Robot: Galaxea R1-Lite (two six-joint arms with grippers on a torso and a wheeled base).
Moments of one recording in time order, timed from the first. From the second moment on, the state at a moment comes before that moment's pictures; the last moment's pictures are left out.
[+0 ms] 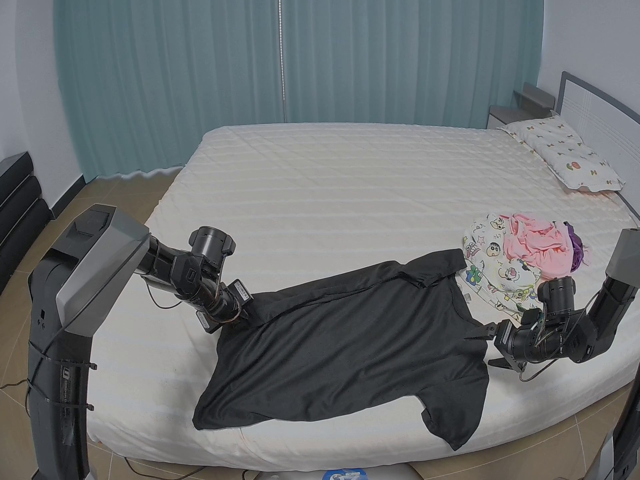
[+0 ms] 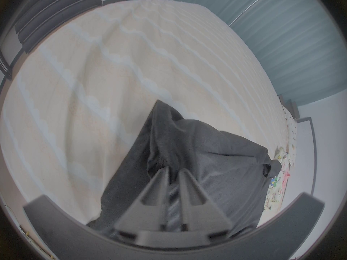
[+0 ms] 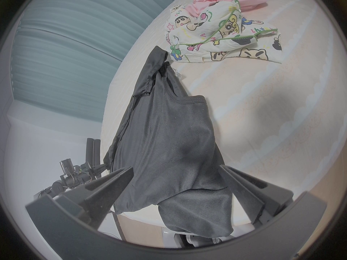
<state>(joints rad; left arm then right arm) -0.24 2.44 -1.55 0.12 -0.08 -0.86 0.02 2.12 -0.54 -0.74 0.42 0.68</state>
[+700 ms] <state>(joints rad) -0.14 2.54 -1.94 0.12 0.00 -1.00 0.02 2.12 -0.54 -0.74 0.42 0.68</state>
